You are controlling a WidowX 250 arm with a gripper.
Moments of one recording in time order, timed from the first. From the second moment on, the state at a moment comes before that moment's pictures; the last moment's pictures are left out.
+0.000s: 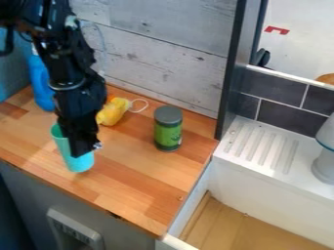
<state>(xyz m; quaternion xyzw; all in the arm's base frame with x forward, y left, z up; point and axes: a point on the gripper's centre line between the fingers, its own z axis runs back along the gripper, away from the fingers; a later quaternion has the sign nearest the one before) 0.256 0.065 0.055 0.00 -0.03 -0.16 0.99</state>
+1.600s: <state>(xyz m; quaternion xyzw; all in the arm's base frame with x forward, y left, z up) 0.275 0.115 0.175 -0.01 -0.20 -0.08 0.98</state>
